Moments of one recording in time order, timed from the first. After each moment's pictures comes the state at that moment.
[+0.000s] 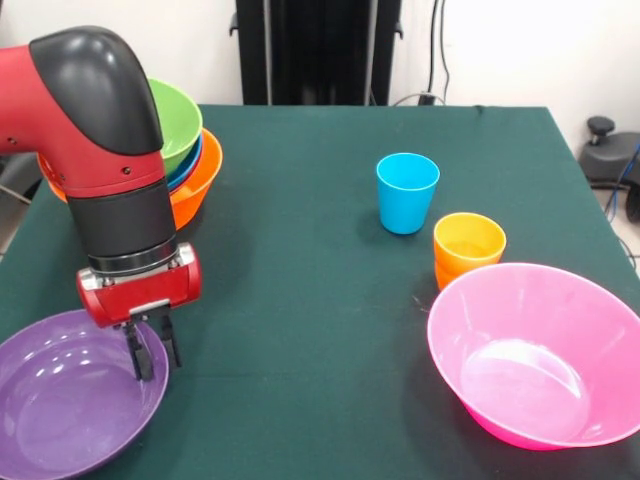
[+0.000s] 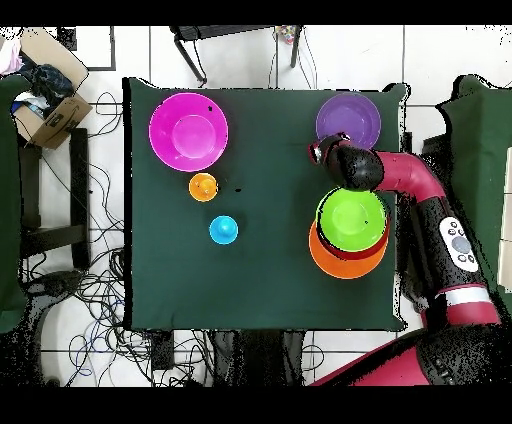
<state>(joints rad) -0.94 -0.21 0.80 1.25 -0.81 0.58 1.22</state>
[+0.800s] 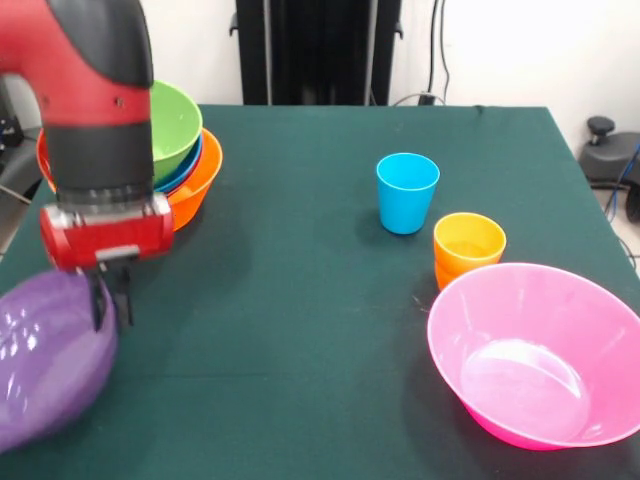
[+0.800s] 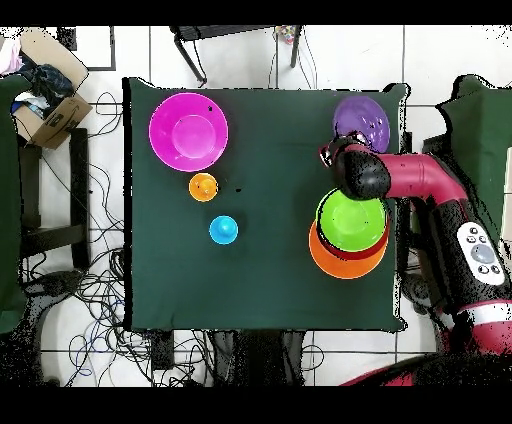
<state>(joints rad) -0.90 -0.42 0.69 1.37 -0.85 0.50 1.22</state>
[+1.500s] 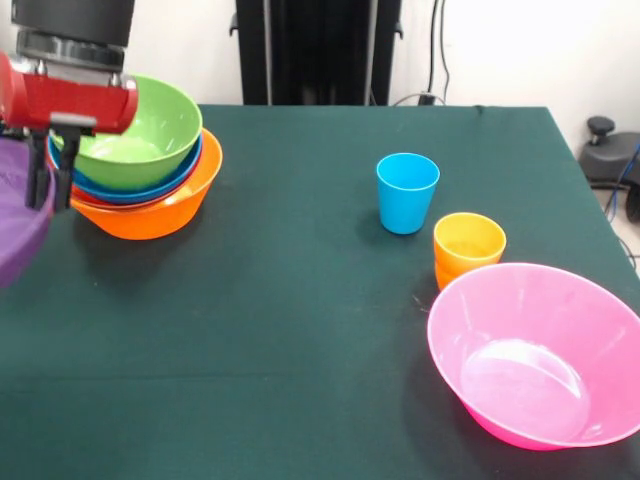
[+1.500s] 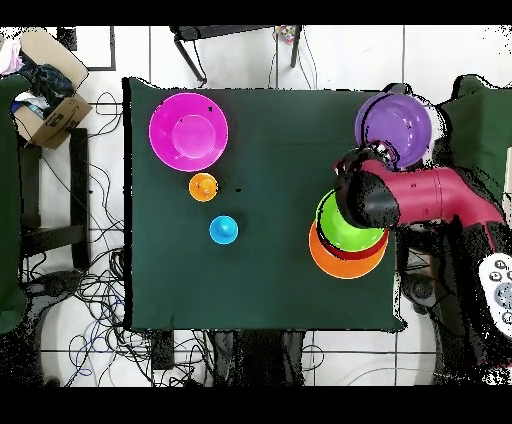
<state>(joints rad) -0.81 -0.74 0.52 1.54 -0.86 0.43 1.27</state>
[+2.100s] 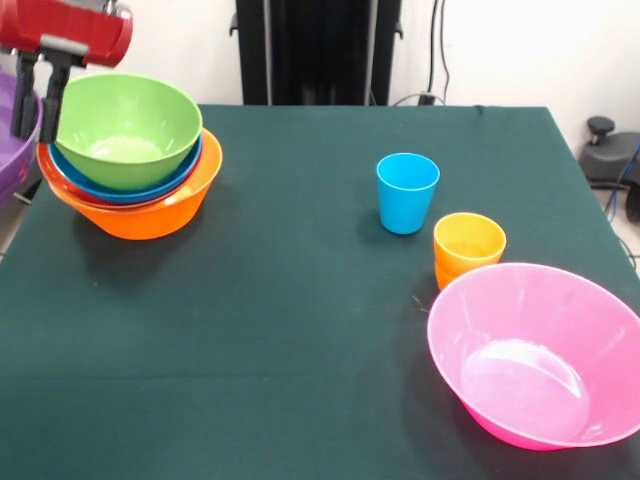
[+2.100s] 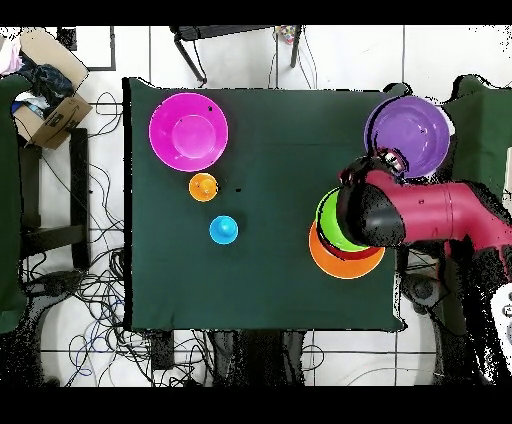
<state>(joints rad) -0.80 -0.88 0.49 1.64 -0.81 0.43 1.27</state>
